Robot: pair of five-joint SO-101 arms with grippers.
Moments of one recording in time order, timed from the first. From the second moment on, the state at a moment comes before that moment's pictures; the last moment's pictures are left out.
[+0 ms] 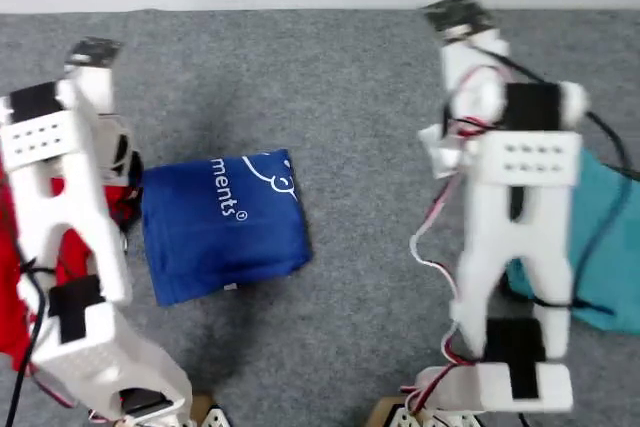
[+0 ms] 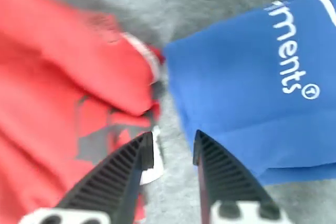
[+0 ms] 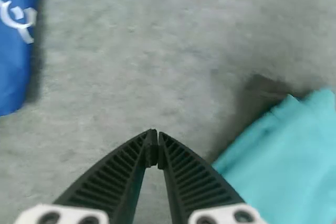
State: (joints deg) left arm -23.4 11.1 -14.5 97.8 -14.0; right arm -5.6 -2.0 -20.4 100.7 19.2
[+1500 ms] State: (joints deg) left arm -42.9 4.4 -14.6 97.8 -14.1; right arm -40.2 68.0 -71.7 100.5 -11.2
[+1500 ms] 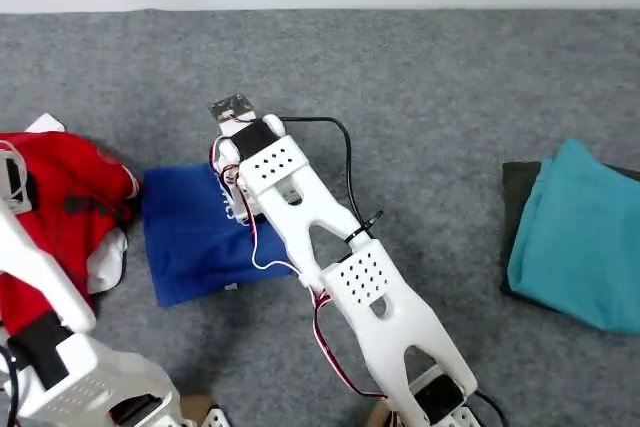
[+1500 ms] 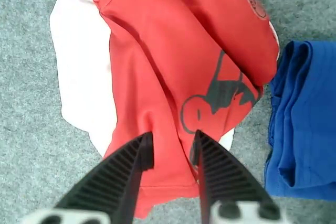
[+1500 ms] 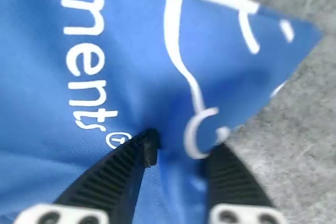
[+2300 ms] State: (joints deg) left arm -43.3 1.5 -13.7 99.1 -13.1; right arm -23.4 50.2 -53.8 100.7 11.1
